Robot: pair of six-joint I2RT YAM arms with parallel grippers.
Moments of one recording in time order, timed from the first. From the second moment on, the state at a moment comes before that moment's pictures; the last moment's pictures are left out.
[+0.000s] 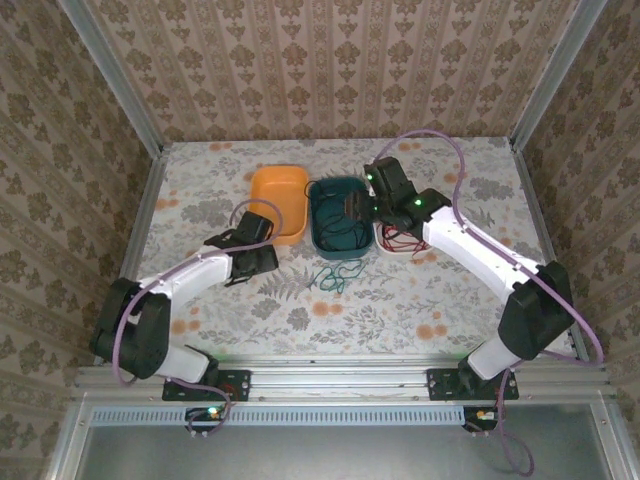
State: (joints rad) left arm -0.50 1.43 0.81 -0.52 -0.15 -0.65; right arm 0.55 1.54 1.33 -0.57 0.10 0.48
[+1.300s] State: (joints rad) left arm -0.67 1.26 0.74 -0.18 0.32 -0.44; right arm 0.62 1.46 1.14 -0.38 -0.30 0.46
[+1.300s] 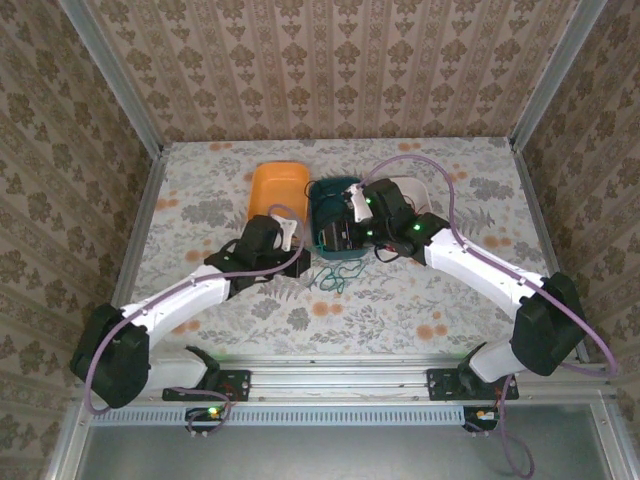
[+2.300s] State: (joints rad) left arm -0.66 1.28 0.67 0.13 0.53 -0.47; right arm 0.59 1.35 1.01 -0.33 0.04 0.61
